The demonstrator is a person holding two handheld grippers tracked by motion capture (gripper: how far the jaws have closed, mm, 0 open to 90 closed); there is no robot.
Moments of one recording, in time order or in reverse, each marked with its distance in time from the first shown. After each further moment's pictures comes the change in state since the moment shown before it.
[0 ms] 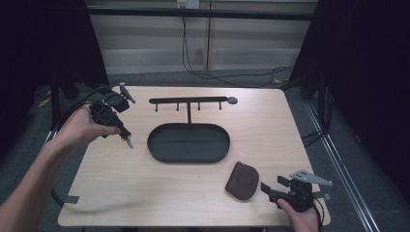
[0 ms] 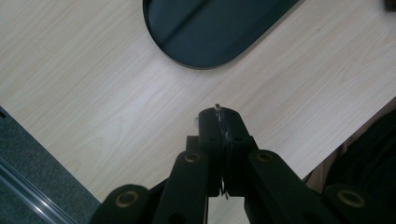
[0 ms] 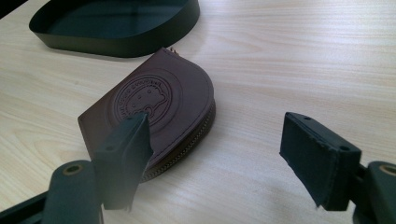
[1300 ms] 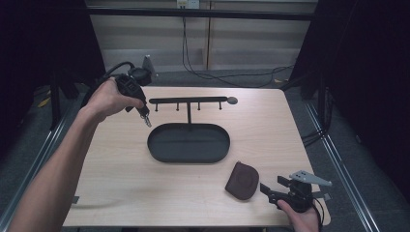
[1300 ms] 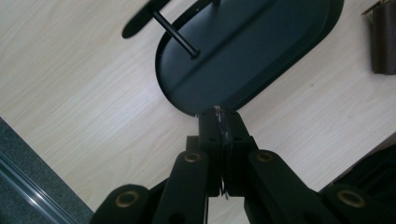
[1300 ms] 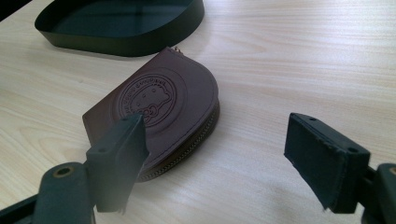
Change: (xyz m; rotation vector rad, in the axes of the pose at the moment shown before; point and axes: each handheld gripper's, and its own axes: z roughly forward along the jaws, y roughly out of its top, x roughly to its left) left arm 0.005 0.080 -0.007 0.026 0.011 -0.050; right arm 0.001 -0.001 0.000 -0.001 0.014 -0.009
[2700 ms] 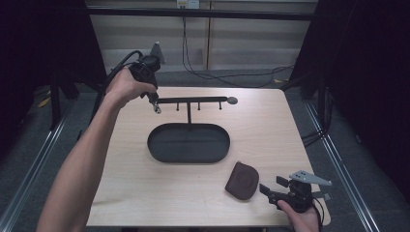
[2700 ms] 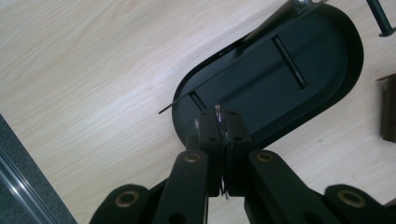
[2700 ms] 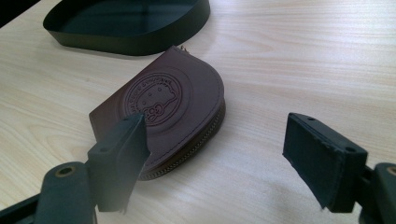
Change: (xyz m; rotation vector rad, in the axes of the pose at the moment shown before) left arm 0.018 0.048 0.012 -0.036 0.041 -0.139; right arm 0.000 0.000 0.000 0.002 0.024 0.002
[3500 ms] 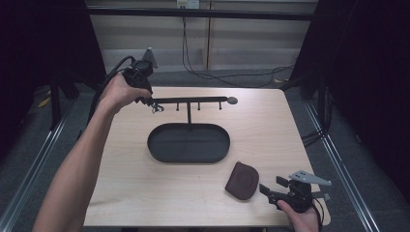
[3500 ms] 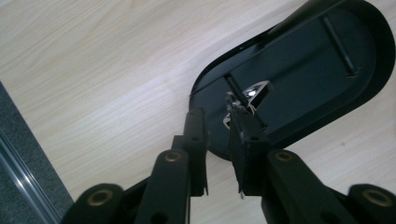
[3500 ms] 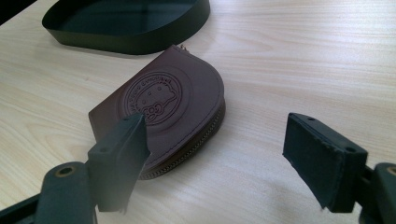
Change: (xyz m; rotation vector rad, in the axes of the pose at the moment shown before) left arm 0.016 -0.018 0.009 -0.018 0.032 -0.033; right arm 0.001 0.000 0.000 0.004 -0.002 -0.005
